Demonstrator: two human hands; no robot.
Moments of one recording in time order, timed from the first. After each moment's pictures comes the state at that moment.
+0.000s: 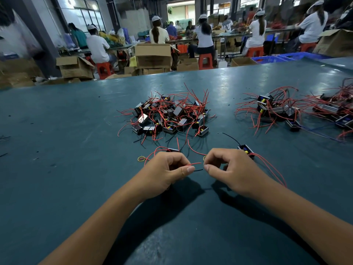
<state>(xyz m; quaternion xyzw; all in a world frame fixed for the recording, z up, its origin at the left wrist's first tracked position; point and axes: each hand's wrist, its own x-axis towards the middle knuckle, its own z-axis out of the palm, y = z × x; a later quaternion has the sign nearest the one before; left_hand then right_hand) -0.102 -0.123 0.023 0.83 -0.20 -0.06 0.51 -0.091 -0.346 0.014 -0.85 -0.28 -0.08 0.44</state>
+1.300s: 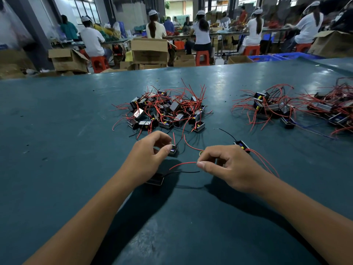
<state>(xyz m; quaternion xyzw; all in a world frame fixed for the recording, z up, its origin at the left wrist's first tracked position) -0.087 -0.106 0.022 0.89 -0.13 0.13 0.41 -0.089 -0.351 0.013 -0.83 -0.35 -0.06 0.43</state>
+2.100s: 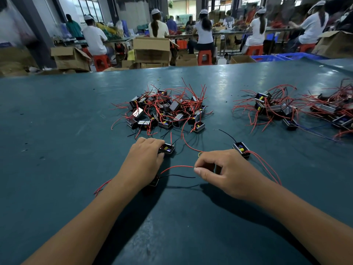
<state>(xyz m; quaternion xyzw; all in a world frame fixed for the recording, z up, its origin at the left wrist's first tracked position) -0.073 -0.107 0.004 0.98 -0.08 0.13 0.12 -0.096 -0.349 0.017 -0.85 -0.36 -0.07 0.36</state>
